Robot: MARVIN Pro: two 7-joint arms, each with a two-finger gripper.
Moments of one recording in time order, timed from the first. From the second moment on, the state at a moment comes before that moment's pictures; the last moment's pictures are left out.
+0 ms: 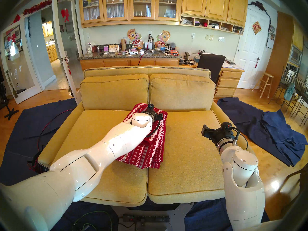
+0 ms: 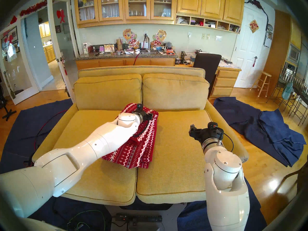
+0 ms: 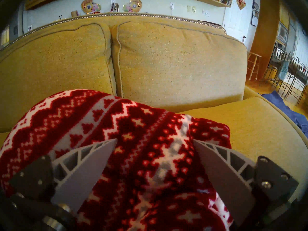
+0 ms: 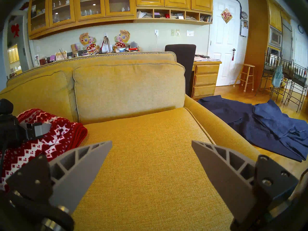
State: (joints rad) left arm 0.83 -1.43 -0.68 -0.91 -0.81 0.27 0.29; right arm -1.94 -1.49 1.69 -2.17 0.21 0.53 -0.14
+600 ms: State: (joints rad) left arm 0.82 -1.44 -0.64 -0.86 -0.78 0.28 0.29; right arm -1.94 -1.49 1.69 -2.16 0.21 0.53 -0.14
